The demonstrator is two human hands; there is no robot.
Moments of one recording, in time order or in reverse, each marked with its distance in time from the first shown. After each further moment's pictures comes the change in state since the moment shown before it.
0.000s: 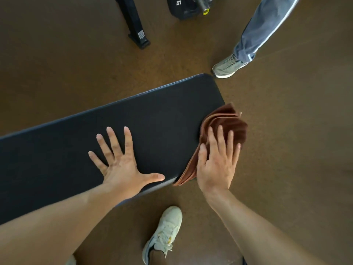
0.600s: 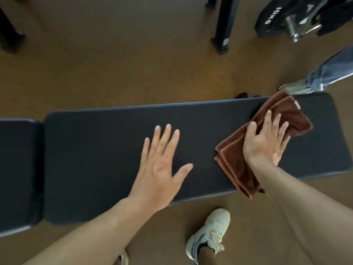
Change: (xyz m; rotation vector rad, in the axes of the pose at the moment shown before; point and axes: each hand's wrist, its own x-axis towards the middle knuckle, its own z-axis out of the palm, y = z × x) left_hand -0.045 -0.278 -0.027 -0.289 0.390 0.383; right_hand -0.030 -0.230 0.055 -0.115 -0.109 0.141
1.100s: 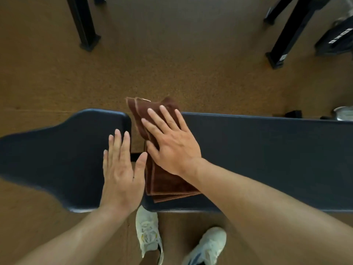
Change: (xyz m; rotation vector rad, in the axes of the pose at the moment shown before) left_hand -0.106 -0.189 -0.126 -0.141 0.340 -0.424; right_hand -0.221 -0.291 0.108 -0.175 -0.228 -1.303
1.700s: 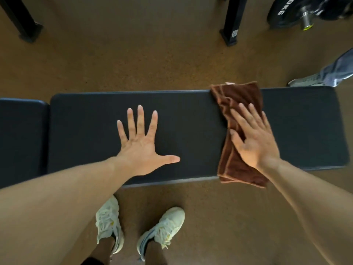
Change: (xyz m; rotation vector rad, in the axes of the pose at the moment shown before) left_hand -0.002 0.183 0.161 0.613 -0.515 0.145; right_hand -0.291 0.316 -0.040 0.009 0.041 0.525
